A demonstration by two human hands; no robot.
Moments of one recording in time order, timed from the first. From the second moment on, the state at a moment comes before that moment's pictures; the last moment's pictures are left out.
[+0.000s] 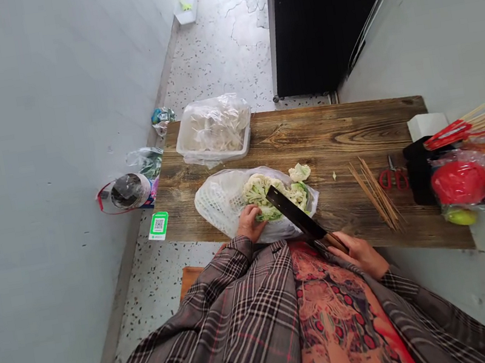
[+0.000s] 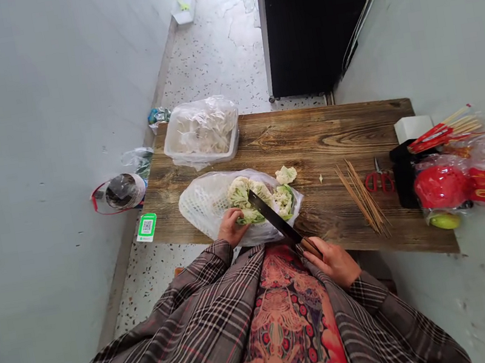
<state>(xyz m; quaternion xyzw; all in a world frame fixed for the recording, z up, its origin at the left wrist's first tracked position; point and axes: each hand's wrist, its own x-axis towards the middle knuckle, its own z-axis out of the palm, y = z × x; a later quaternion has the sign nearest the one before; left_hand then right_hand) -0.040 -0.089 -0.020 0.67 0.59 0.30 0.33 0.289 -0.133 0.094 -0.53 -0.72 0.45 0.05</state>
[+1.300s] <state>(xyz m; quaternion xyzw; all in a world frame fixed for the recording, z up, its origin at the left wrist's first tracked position) -0.031 -0.108 -0.018 0.74 0.56 0.25 0.27 0.293 -0.108 0.075 -0.52 -0.71 0.48 0.00</state>
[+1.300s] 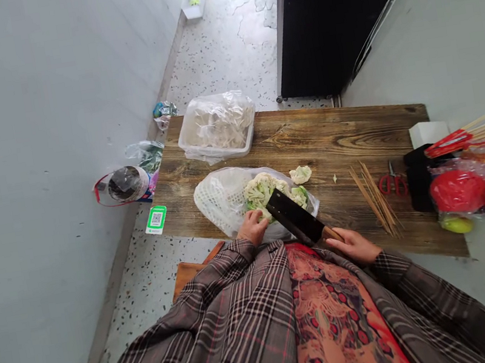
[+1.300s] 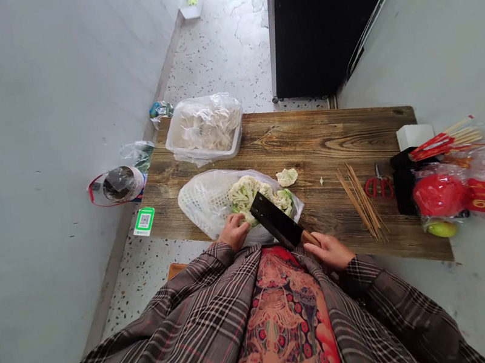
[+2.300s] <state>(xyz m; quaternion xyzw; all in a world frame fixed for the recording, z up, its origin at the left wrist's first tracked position) -0.098 -0.098 0.035 0.21 0.62 0.52 0.55 0.265 -0.087 0.066 -0.52 -0.73 0.45 0.00</state>
